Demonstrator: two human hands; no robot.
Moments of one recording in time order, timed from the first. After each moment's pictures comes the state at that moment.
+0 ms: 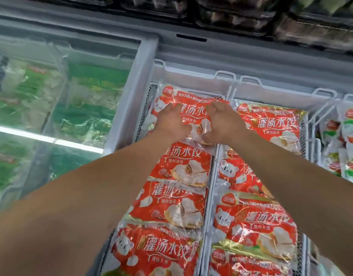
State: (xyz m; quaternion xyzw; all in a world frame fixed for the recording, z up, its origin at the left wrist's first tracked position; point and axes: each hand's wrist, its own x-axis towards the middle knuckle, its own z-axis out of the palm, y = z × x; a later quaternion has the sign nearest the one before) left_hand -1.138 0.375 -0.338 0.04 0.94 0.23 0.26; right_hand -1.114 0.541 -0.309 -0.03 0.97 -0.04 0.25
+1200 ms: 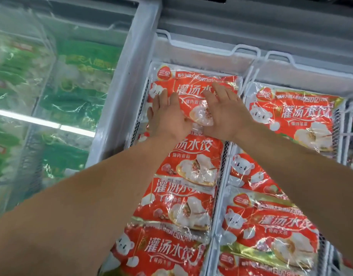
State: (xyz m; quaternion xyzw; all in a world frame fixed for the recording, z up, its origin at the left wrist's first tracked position) left_hand -1.137 0.366 -0.374 0.00 0.97 0.17 0.20; right_hand -1.129 0.527 -0.351 -0.08 0.97 -0.08 0.23
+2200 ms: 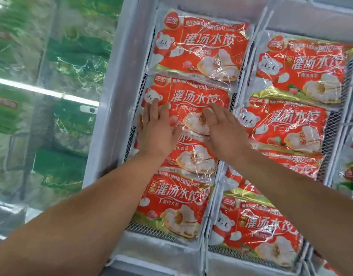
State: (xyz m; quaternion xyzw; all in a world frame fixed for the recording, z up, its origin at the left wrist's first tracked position) left_hand -0.991 0.304 -0.382 0.02 0.97 0.13 0.21; right_hand -0.972 0.495 -0.372 -0.10 0.95 -0.11 0.26
